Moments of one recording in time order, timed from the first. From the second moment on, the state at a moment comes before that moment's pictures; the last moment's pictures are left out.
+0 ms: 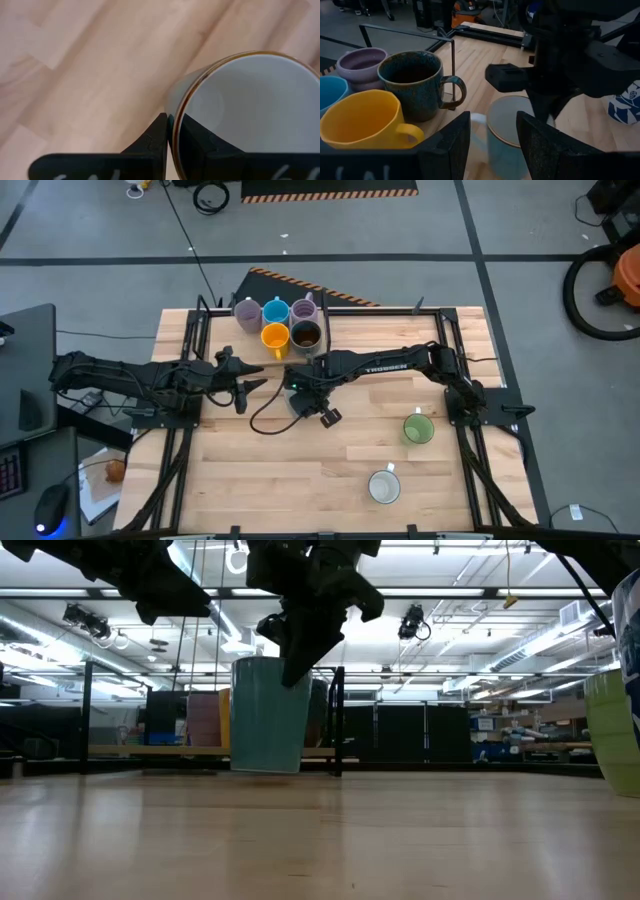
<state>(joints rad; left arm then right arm) -0.10 0.71 0.53 -0.16 -0.41 -0.22 0.02 2.18 1.99 -1.01 -0.17 -0.59</state>
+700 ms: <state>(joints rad) -0.10 0.71 0.53 -0.17 -0.41 -0.23 0.04 2.17 1.93 -0.95 -0.05 -0.57</state>
